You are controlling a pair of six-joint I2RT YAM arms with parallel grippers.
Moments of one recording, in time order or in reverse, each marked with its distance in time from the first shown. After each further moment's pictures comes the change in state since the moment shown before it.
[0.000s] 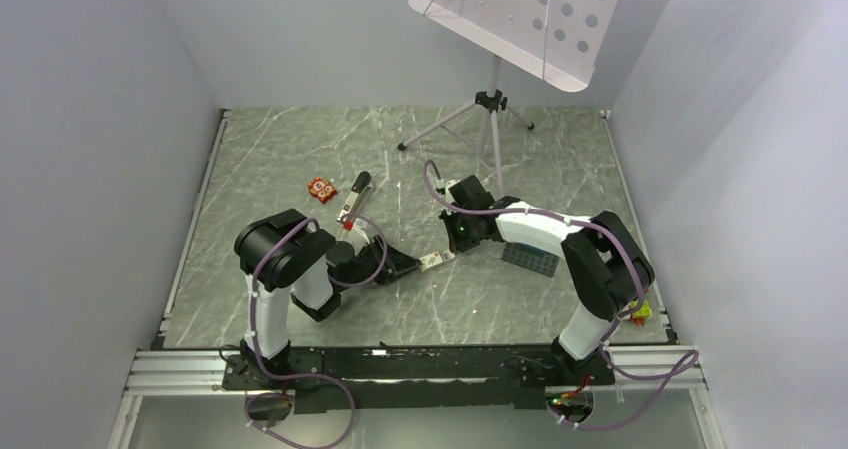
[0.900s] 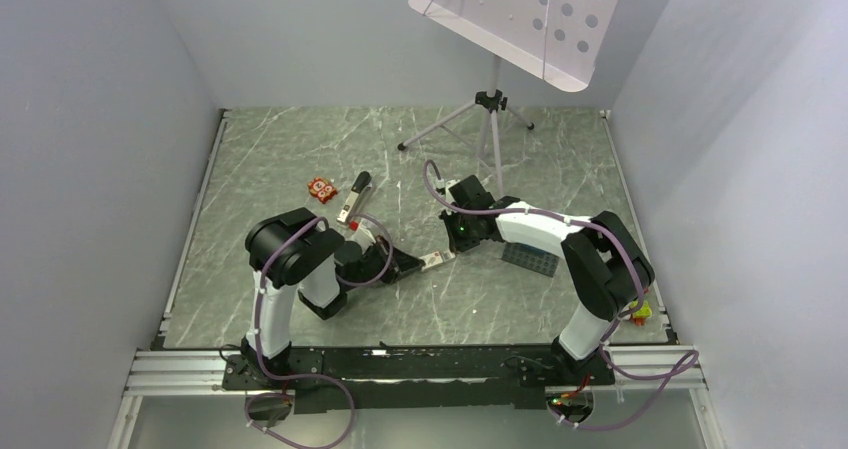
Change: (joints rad) left arm -0.036 0.058 0.058 0.000 -0.052 -0.033; right arm 0.000 0.000 0.000 0.000 0.000 0.000
